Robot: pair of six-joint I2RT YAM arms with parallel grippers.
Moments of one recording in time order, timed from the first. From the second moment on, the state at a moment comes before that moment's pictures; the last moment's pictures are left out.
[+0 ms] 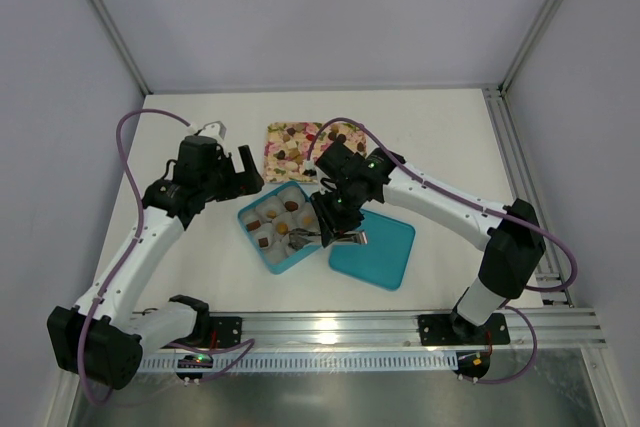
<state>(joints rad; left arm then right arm) -0.31 1.09 1.00 -0.63 0.03 -0.45 0.88 1.65 1.45 -1.00 -0.31 0.37</state>
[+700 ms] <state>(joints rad) -0.31 1.09 1.00 -0.63 0.03 -0.45 0.86 1.69 1.62 -1.02 -0.30 0.36</state>
